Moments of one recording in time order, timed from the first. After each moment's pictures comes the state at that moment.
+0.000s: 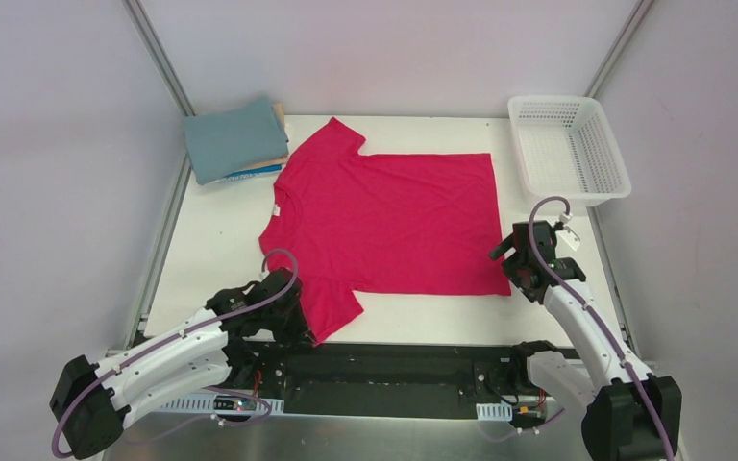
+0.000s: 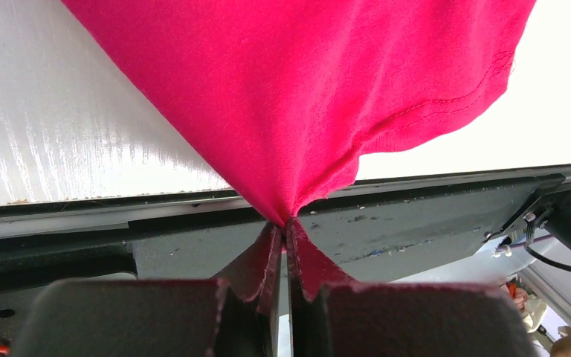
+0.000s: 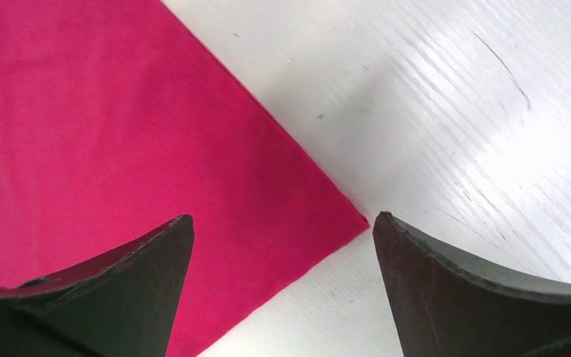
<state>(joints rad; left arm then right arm) -0.81 0.72 0.37 -0.76 0.10 -1.19 0.18 0.94 0.62 -0.67 0.35 0.92</state>
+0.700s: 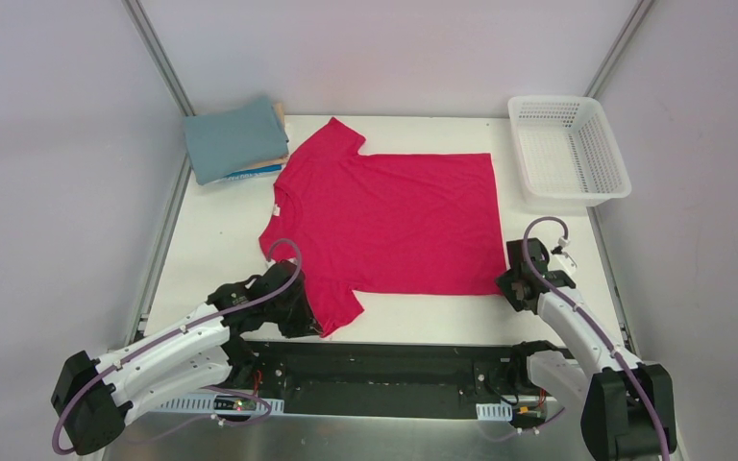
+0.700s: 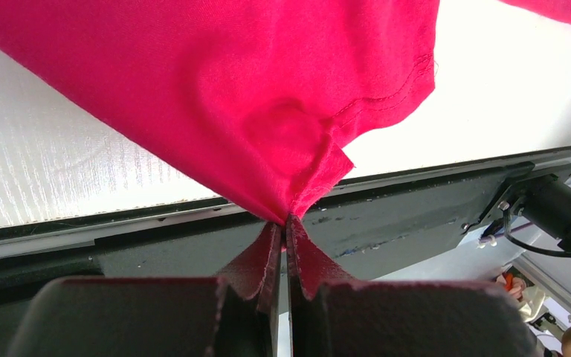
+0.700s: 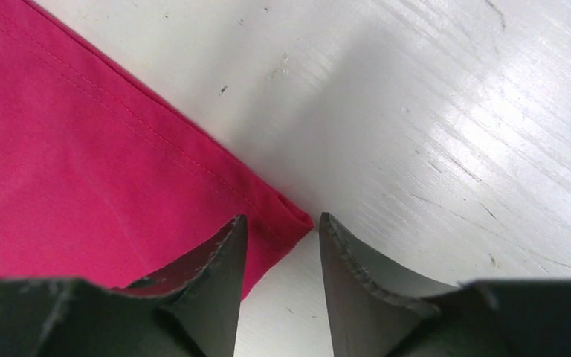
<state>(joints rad) -0.81 0.76 0.43 -0.70 0.09 -1.14 0.18 0.95 0.44 -0.63 0.36 1.08</state>
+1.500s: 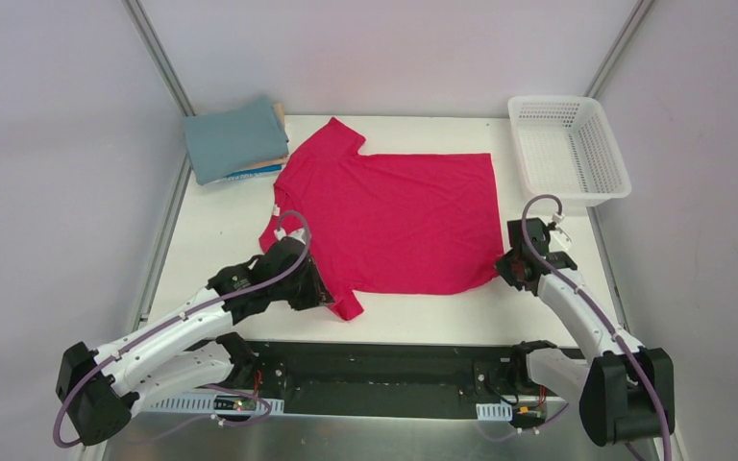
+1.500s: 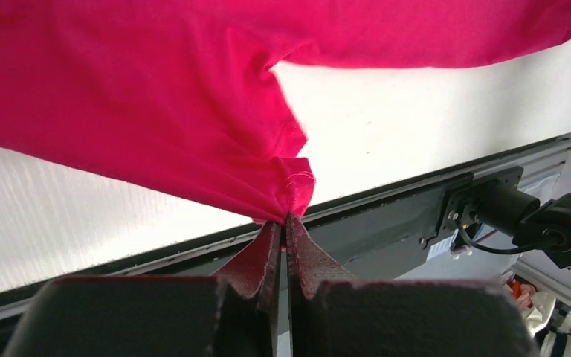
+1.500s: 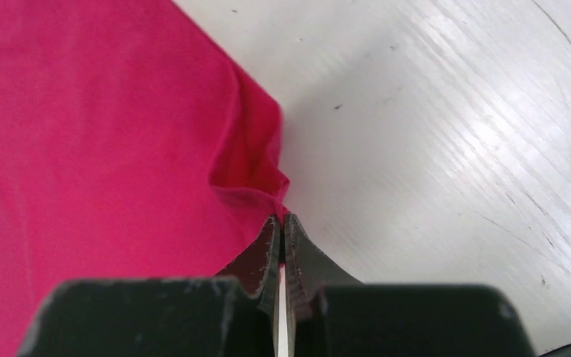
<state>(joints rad) -0.80 0.84 0.59 -0.62 0.02 -1.01 0.18 1.03 0.57 -0.61 0.30 0.98</state>
